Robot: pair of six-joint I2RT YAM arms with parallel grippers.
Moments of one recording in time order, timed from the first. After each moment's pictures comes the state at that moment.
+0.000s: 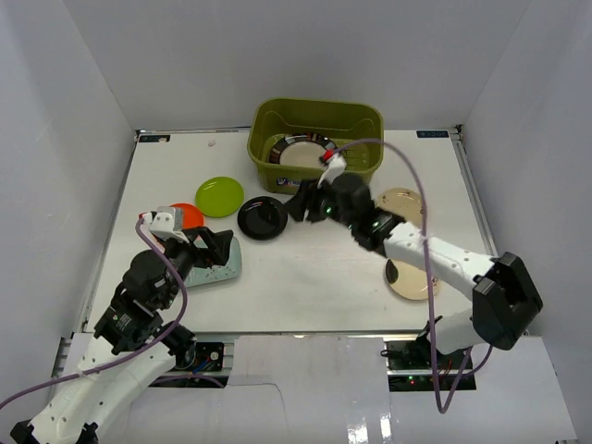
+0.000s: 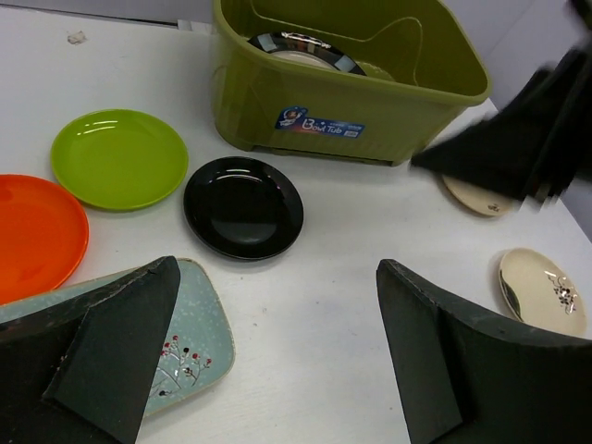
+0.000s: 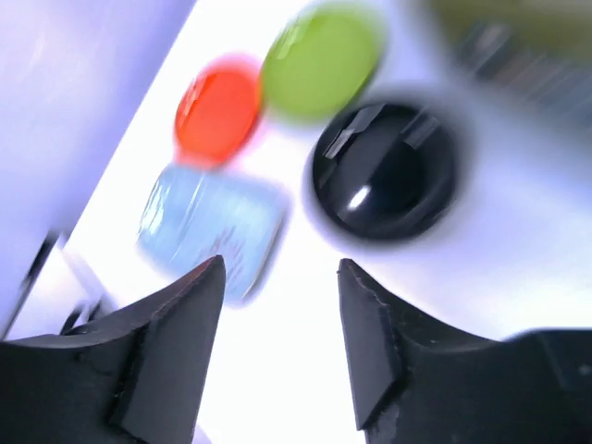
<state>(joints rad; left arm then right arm) -0.61 0.39 0.68 -0.40 -0.29 -0.34 0.71 1.42 1.08 0.06 -0.06 0.50</state>
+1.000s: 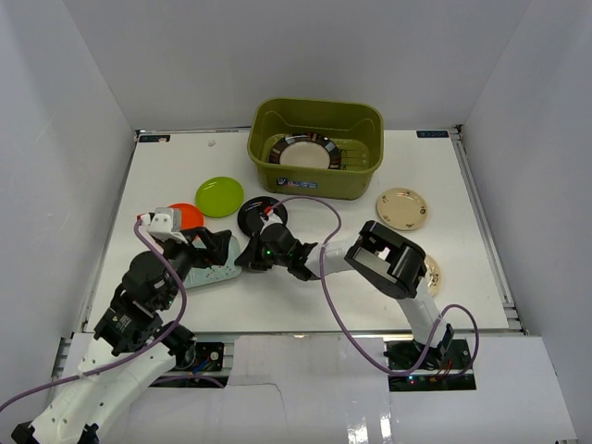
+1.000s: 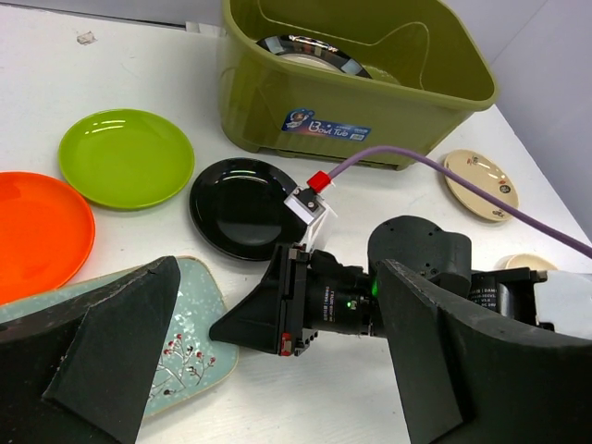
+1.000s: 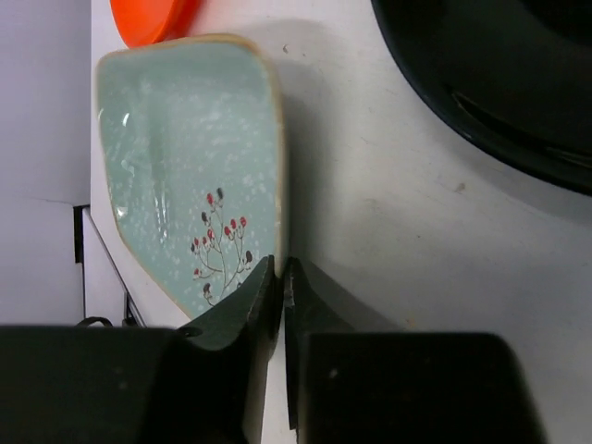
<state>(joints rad) -0.60 0.38 0.67 -0.40 -0.31 -0.35 1.06 2.12 1.14 0.50 -0.09 0.99</state>
